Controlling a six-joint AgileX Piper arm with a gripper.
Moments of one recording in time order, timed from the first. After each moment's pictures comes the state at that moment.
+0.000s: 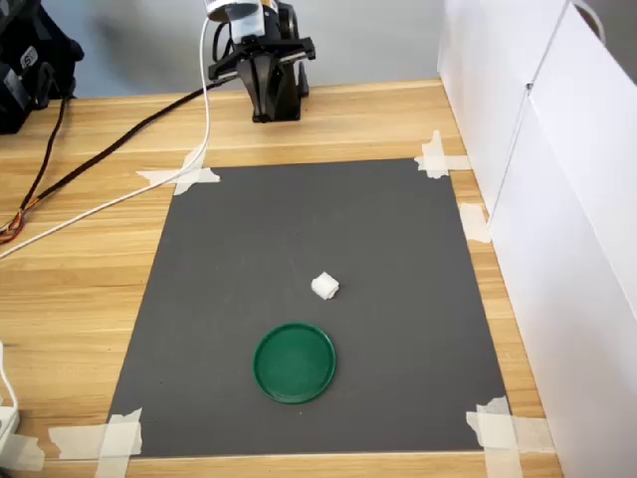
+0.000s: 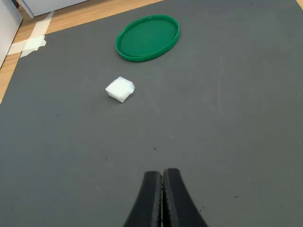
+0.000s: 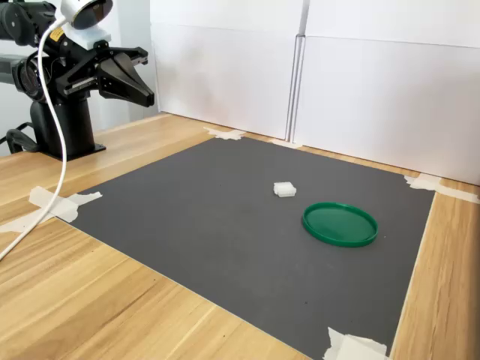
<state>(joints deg) 5.3 -0.6 -0.6 1.4 20.0 12.5</state>
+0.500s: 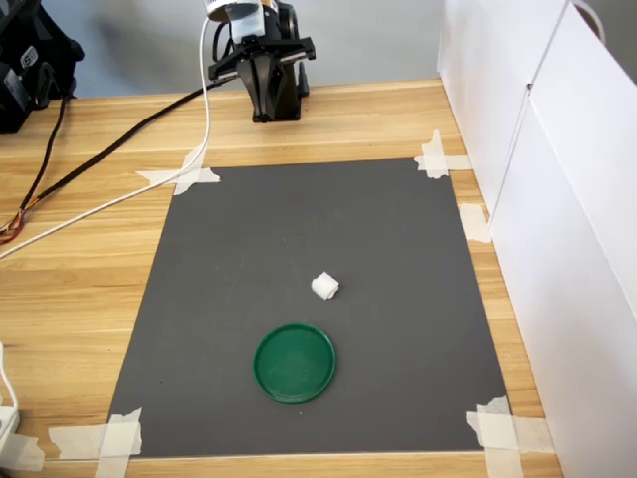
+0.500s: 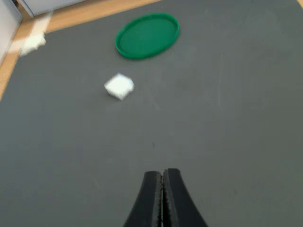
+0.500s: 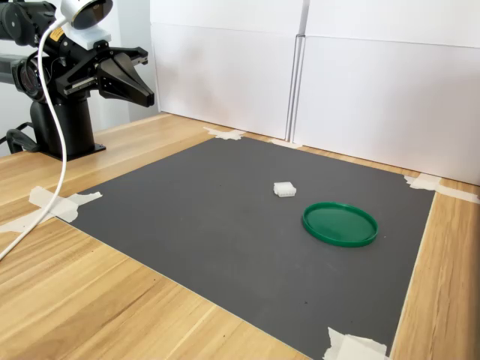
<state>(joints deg) 5.3 -0.1 -1.5 1.4 21.8 12.5</state>
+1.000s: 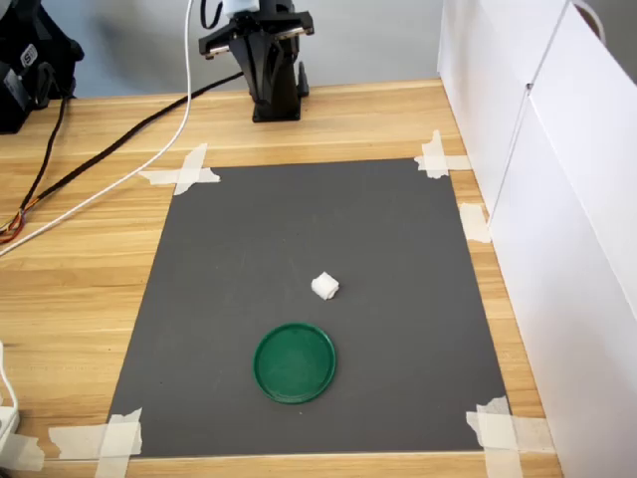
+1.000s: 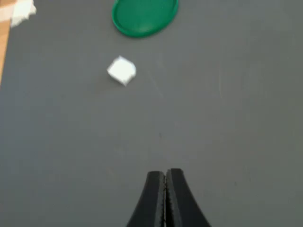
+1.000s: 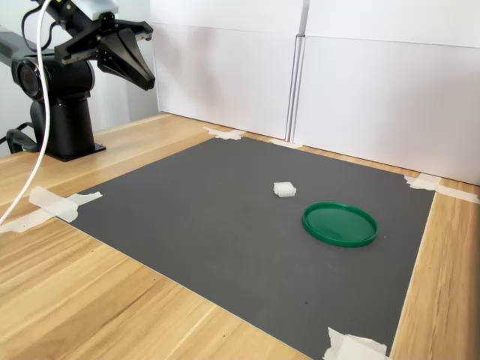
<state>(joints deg) 5.3 20.7 -20.4 1.4 31.0 12.5</state>
